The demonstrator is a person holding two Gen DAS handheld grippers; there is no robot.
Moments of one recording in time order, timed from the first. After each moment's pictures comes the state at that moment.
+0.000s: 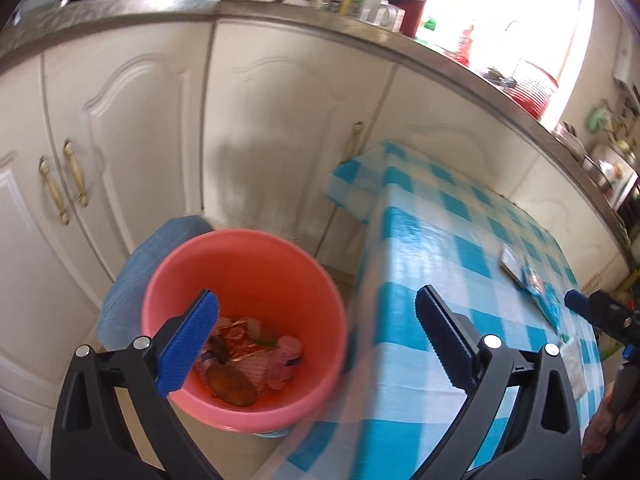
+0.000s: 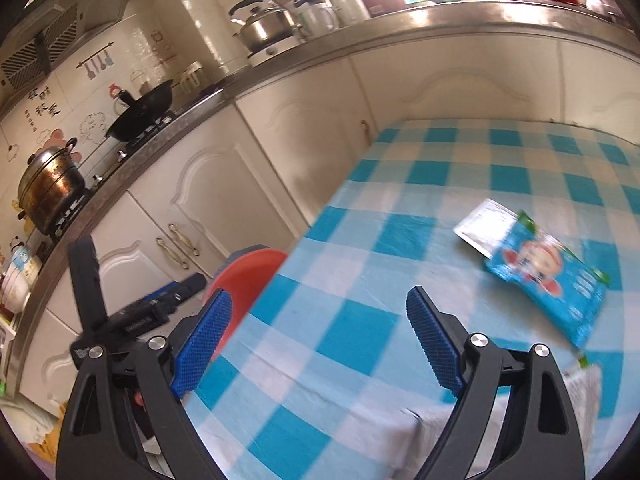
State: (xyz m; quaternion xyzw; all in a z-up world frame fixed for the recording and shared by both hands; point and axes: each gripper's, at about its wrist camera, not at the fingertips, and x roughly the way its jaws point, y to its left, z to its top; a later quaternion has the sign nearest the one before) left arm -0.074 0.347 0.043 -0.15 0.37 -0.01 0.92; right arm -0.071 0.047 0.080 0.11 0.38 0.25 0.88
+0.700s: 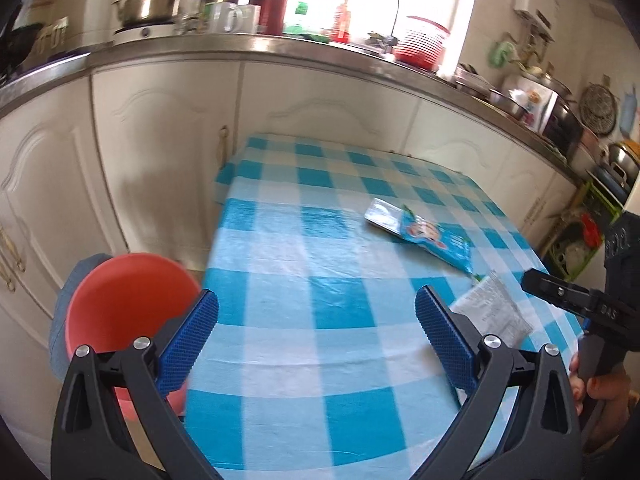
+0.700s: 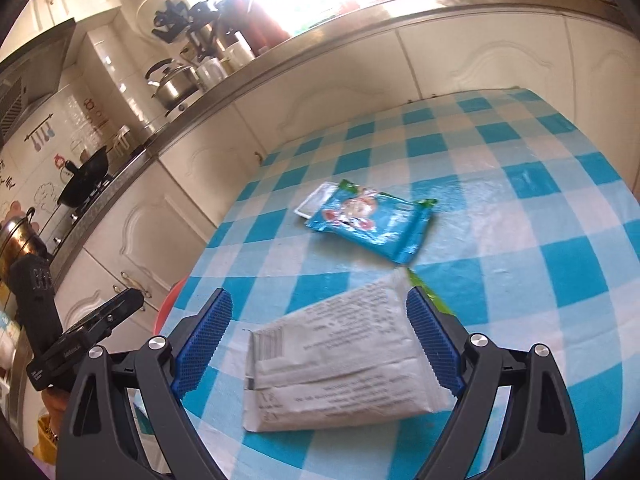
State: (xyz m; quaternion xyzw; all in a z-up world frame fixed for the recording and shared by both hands) left arm -0.108 0.227 0.078 -0.05 0.35 -0.16 0.92; right arm -0.134 -0.083 0.060 0.20 0.36 0.12 0.91
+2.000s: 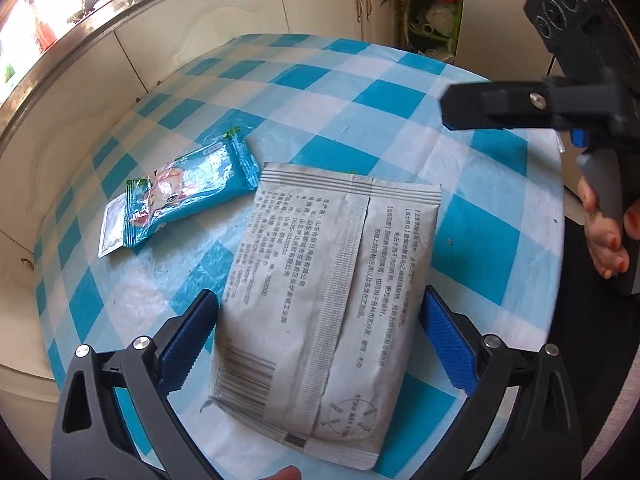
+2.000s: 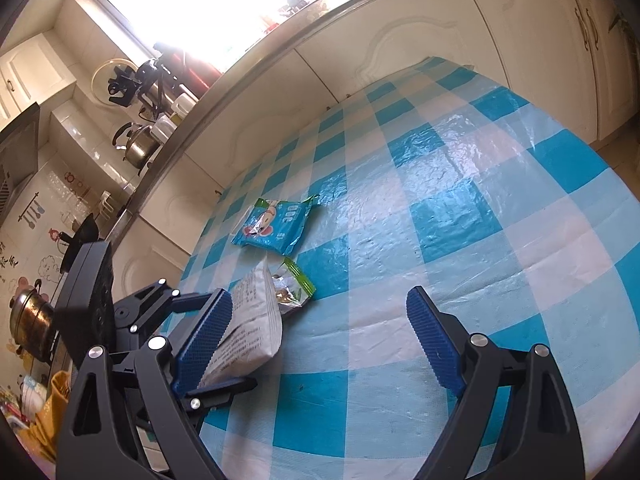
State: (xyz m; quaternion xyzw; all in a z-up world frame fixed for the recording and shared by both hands) left arm -0.094 0.021 0.026 0.30 0.41 -0.42 0.75; right arm -0.178 -0.178 0.026 0.30 0.34 0.08 0.89
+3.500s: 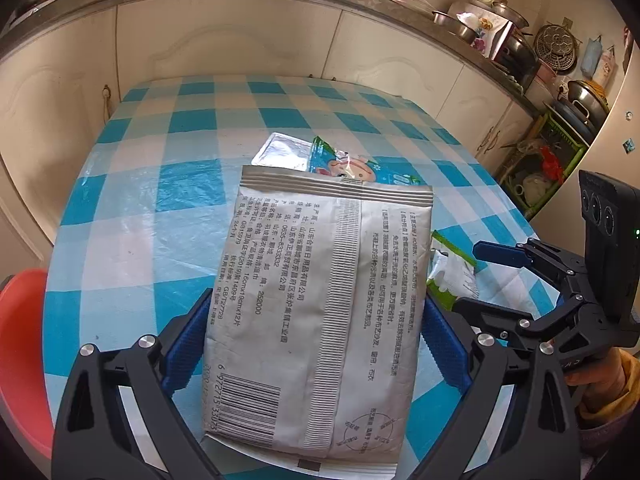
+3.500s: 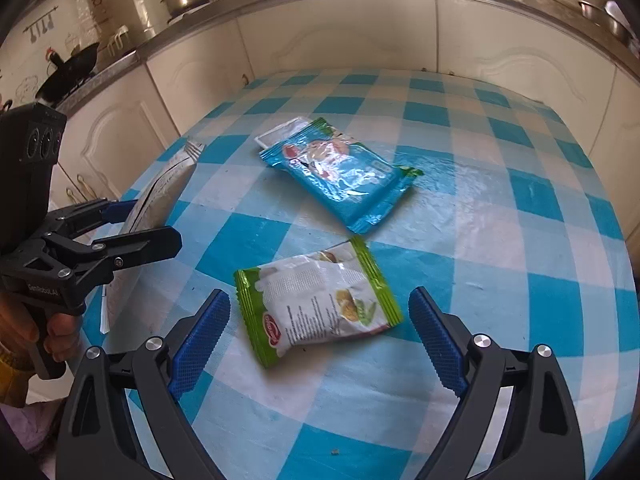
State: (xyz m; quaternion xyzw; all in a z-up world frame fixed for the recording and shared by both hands) left arm -0.045 0.134 0.029 -0.01 0.44 -0.28 0.85; right arm -0.105 -0.074 0.024 0.02 0.44 0.13 0.89
